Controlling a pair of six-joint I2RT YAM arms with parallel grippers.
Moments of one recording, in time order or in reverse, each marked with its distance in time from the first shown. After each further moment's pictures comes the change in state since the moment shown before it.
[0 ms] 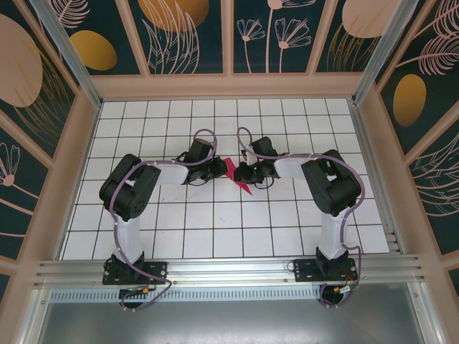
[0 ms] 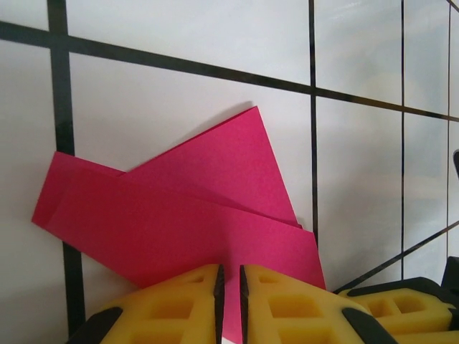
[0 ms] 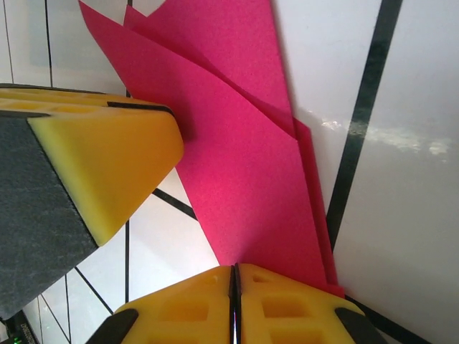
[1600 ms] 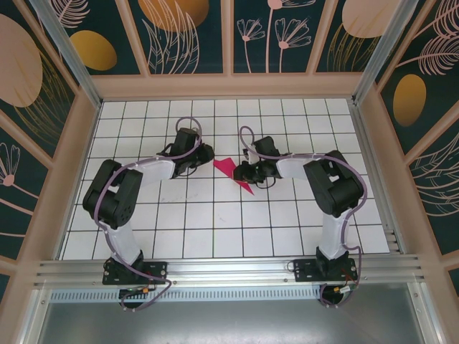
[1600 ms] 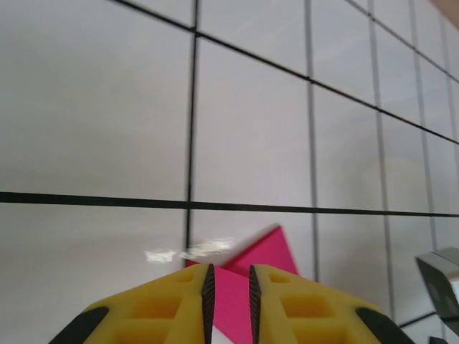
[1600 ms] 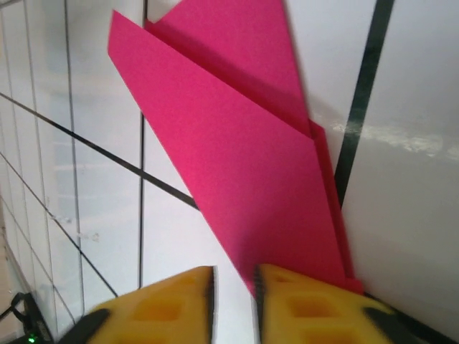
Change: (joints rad) left arm 0.085 -0.153 -0.004 -0.050 -0.137 0.037; right arm -0.018 -0.034 -0.023 0.026 -0.031 0.019
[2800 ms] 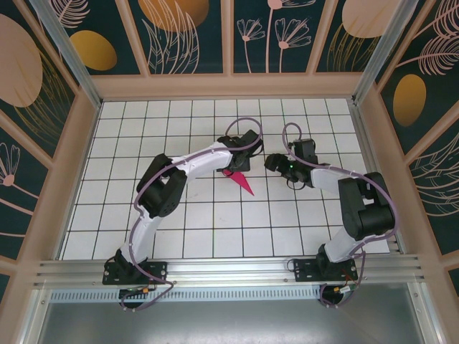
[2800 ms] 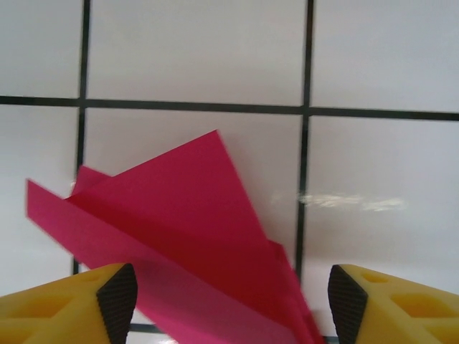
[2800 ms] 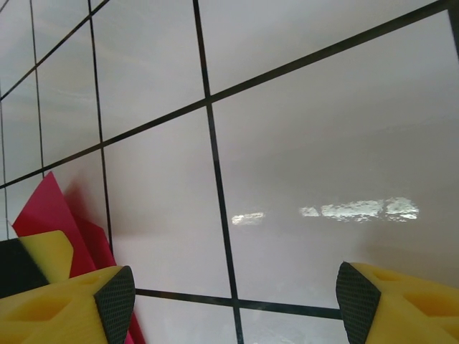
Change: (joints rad) left arm -0.349 0.406 0.758 -0.916 -0.520 -0.075; right arm -0.265 -0.302 -0.285 0.108 0.261 0.054
